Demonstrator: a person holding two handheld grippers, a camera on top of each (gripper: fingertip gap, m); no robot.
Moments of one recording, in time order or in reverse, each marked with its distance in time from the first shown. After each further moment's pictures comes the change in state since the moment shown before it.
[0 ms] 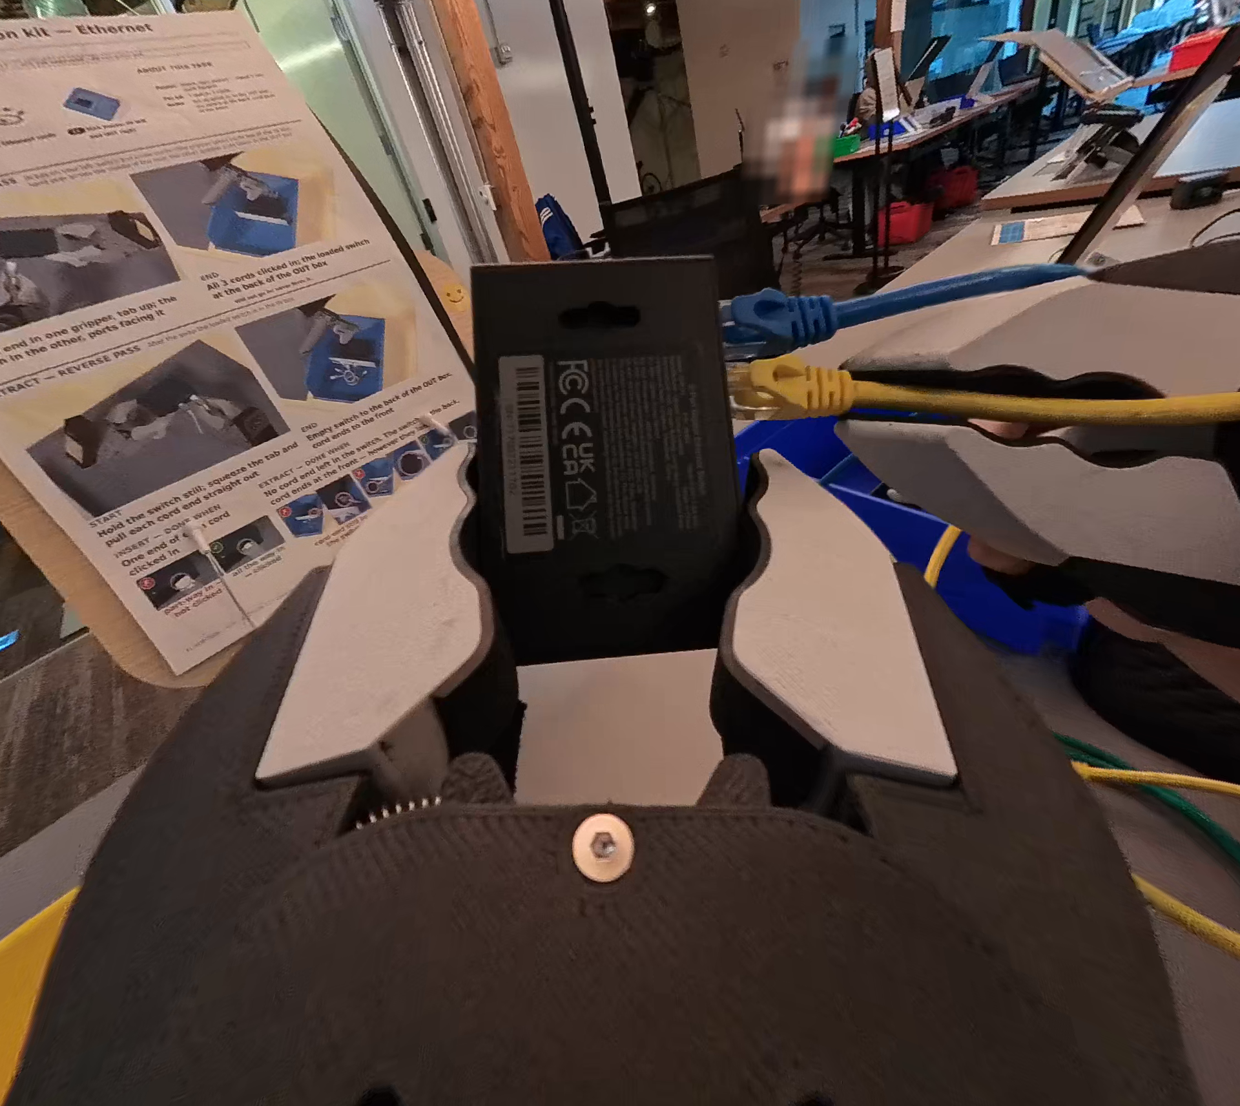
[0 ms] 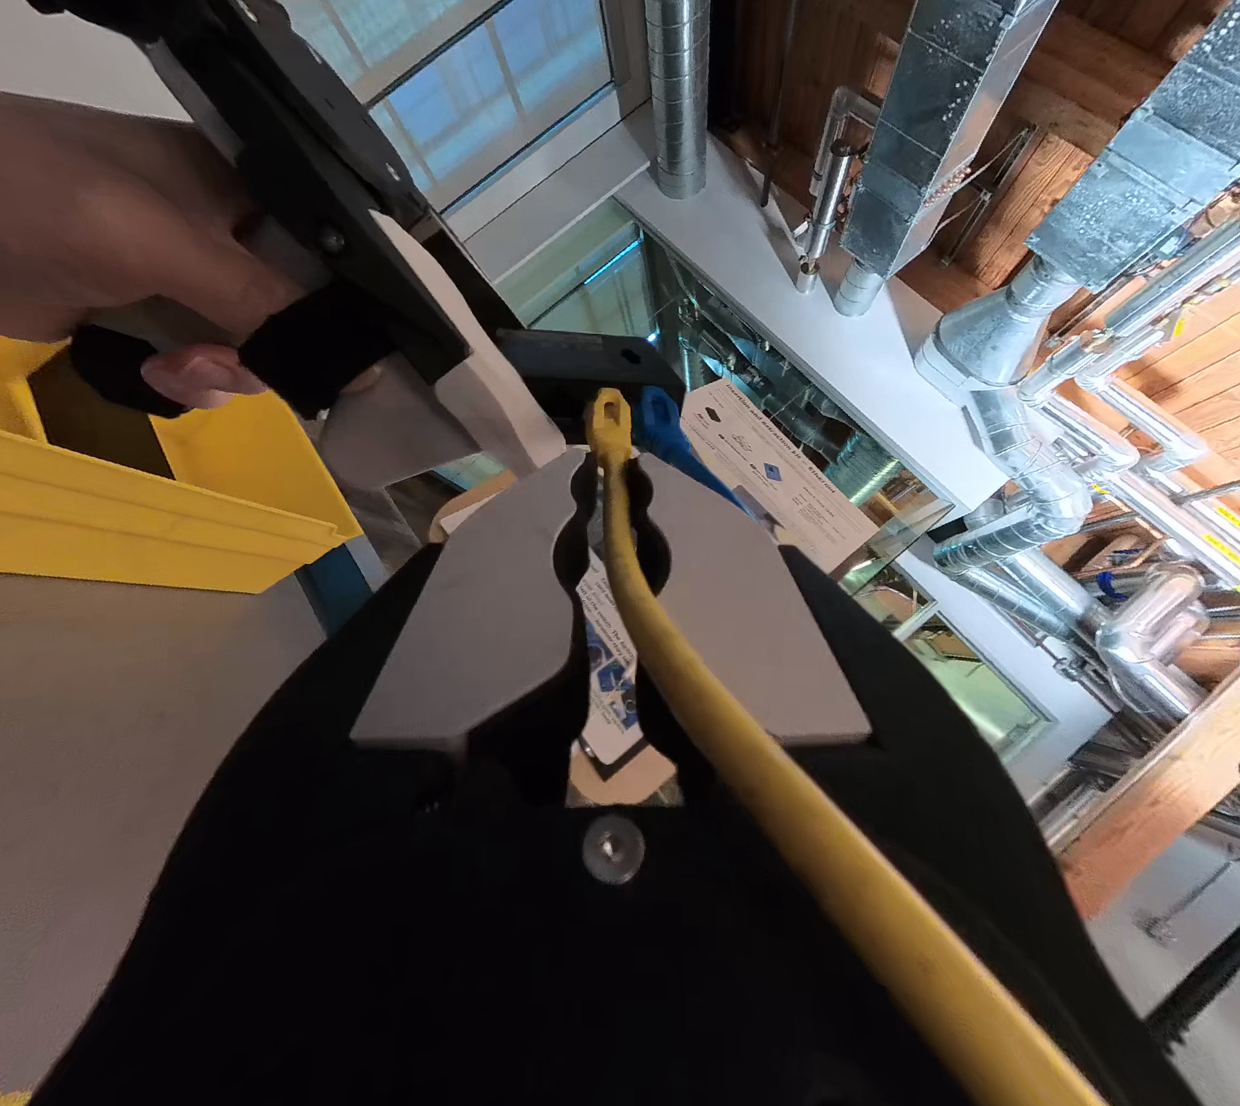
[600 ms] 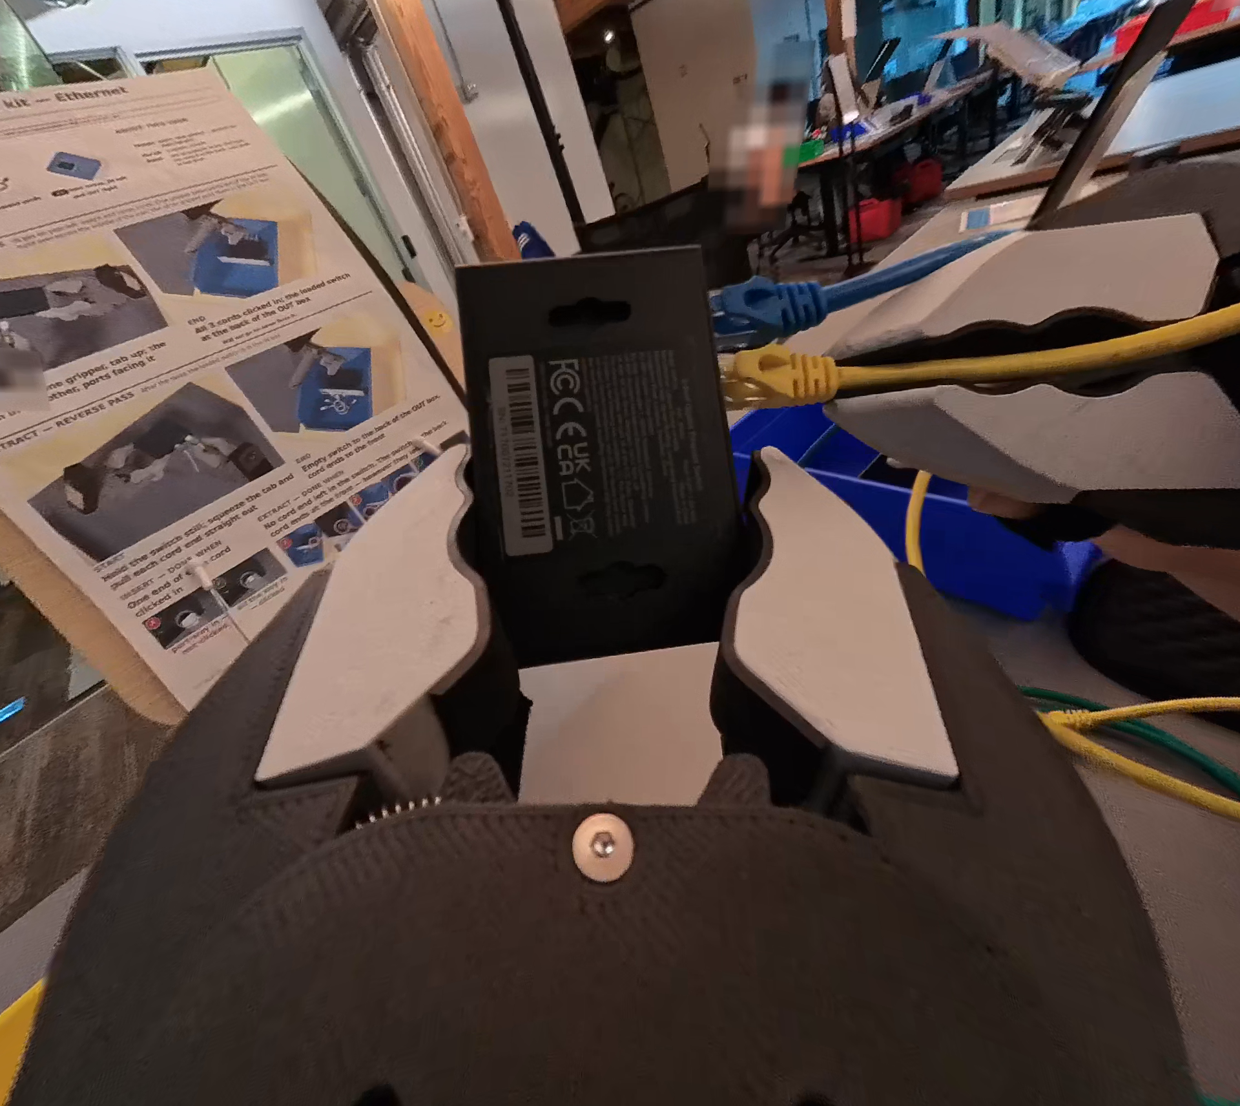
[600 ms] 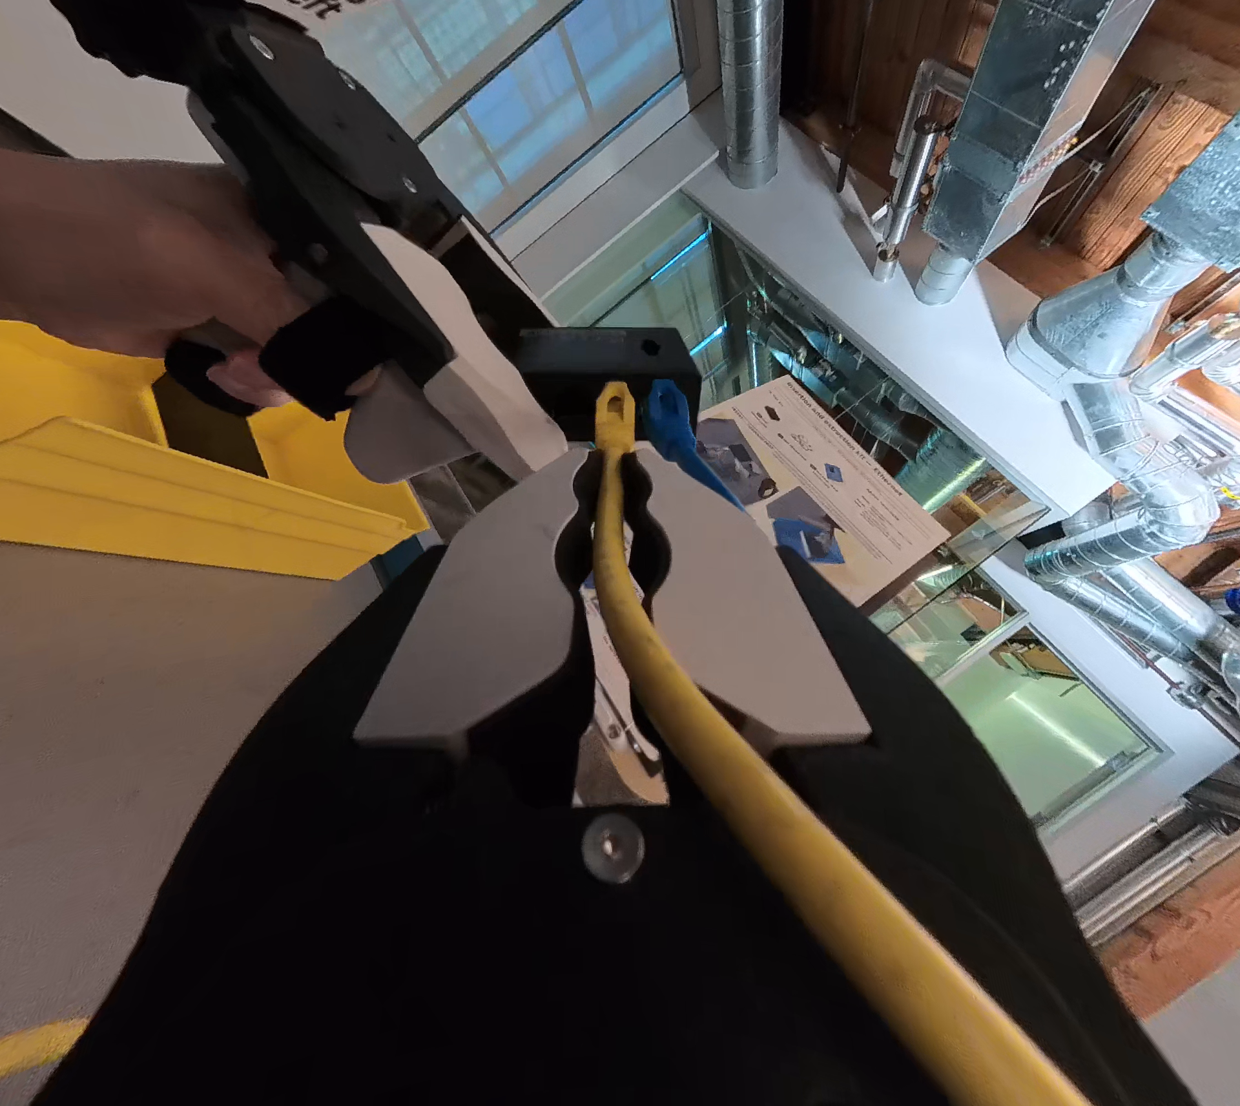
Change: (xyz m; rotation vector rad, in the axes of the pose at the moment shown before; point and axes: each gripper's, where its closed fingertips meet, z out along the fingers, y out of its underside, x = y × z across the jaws) left arm 0.007 0.000 -0.009 0.027 0.053 0.067; right arm -0.007 -0.006 -0.003 -0.010 -0.111 0.056
